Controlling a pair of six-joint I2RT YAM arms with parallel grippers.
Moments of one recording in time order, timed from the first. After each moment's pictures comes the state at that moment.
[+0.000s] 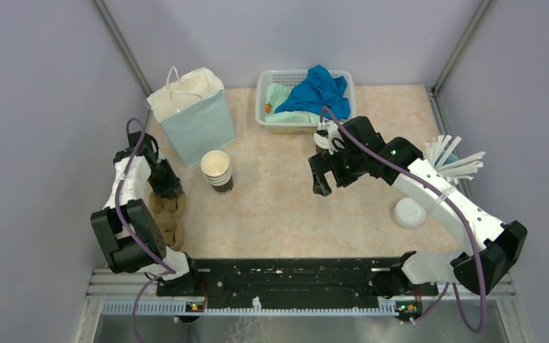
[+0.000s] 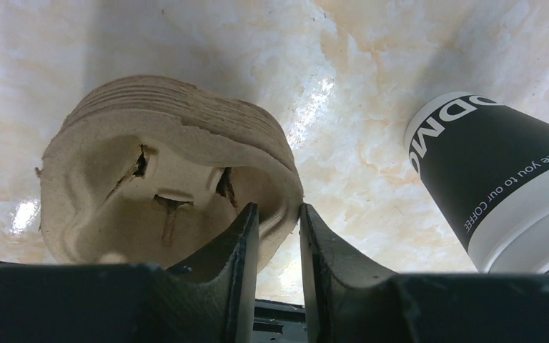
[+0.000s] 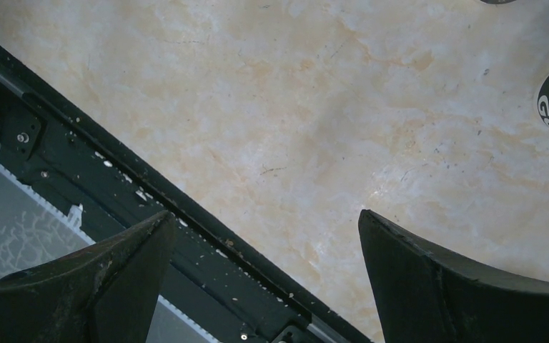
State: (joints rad) left arm 0.33 1.46 1.07 -0.89 0.14 -0.26; right arm 0.68 1.28 1.34 -0.96 -0.14 0.14
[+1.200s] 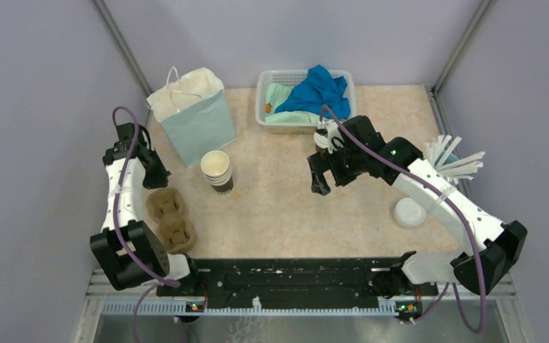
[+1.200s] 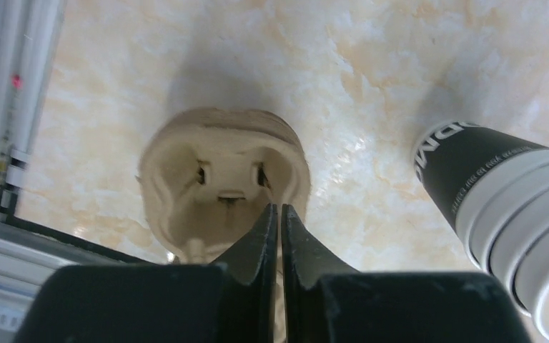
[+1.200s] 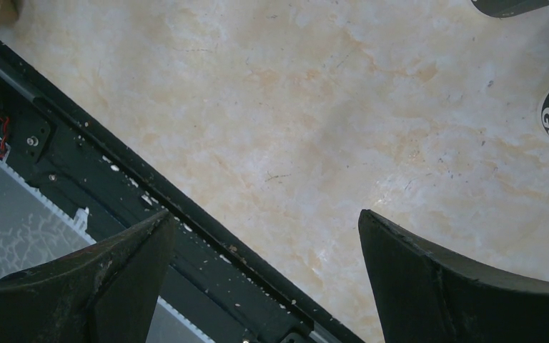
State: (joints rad) left arm 0.33 1.34 1.17 -0.94 -0.01 -0.21; right arm 0.68 1.28 1.33 -0.94 -0.16 0.14
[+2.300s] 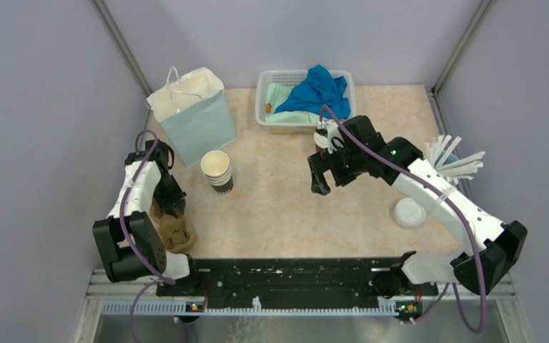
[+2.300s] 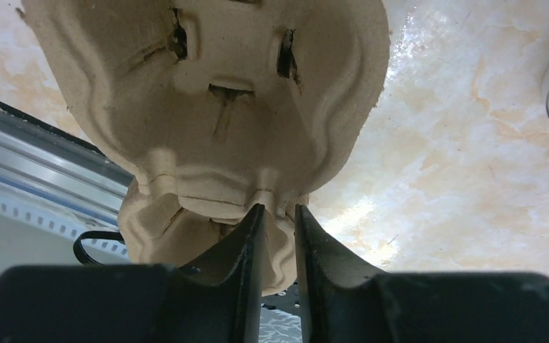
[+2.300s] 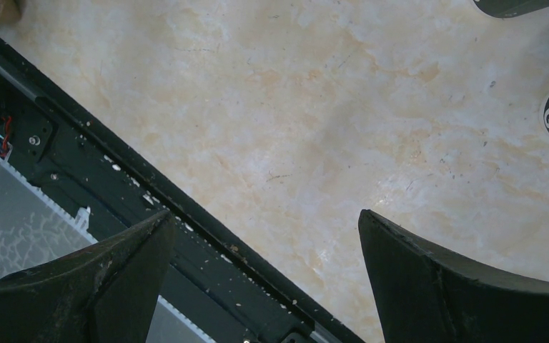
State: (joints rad) left arm 0.20 1.37 1.02 -1.12 -0.10 -0.42; right arm 0.68 1.28 1.33 -0.94 -0.16 0.14
